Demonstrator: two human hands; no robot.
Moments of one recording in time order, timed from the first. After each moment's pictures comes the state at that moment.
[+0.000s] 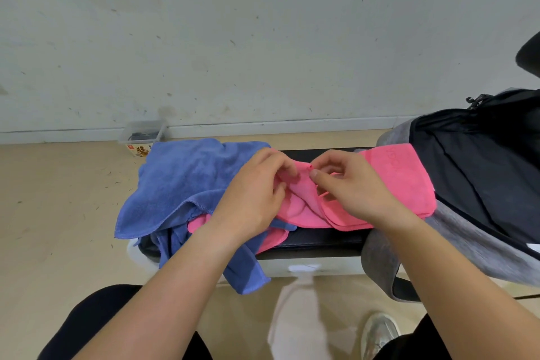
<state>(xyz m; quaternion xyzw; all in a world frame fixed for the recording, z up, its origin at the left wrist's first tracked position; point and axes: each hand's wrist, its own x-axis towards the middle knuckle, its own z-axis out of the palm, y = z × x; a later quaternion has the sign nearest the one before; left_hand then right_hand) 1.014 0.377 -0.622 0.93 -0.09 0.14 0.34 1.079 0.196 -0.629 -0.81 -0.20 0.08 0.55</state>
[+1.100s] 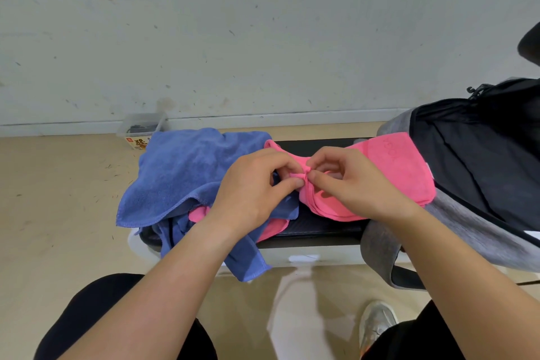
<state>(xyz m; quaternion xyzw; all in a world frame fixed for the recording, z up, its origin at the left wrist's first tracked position) 1.004 0.377 -0.622 0.92 -0.09 0.15 0.36 1.062 0.191 -0.620 -0.79 -0.29 0.11 0.53</state>
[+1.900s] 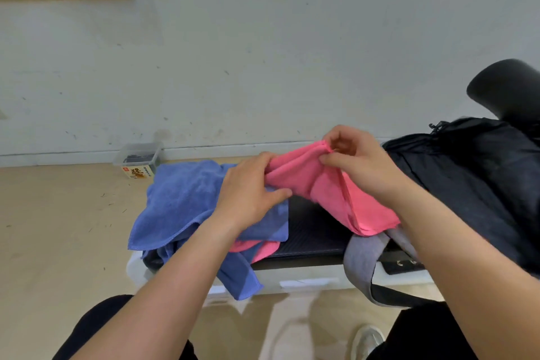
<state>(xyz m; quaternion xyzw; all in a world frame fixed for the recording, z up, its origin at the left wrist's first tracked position) 1.026 0.382 -0.598 0.94 -0.03 0.16 0.30 1.075 0.173 -0.541 -0.78 -0.25 0.04 0.58</state>
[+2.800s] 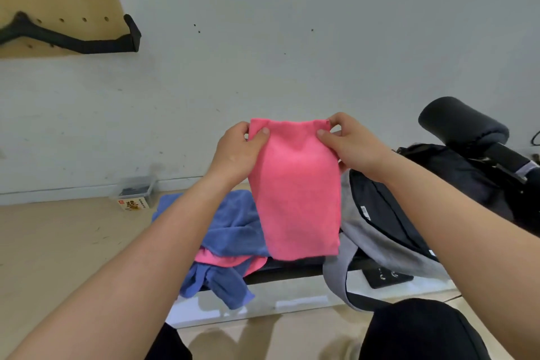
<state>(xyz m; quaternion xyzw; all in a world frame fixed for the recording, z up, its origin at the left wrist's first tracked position) 1.037 0.363 -0.472 0.84 0.03 0.19 0.50 1.068 0.142 -0.451 -0.84 -0.16 0.03 0.52</state>
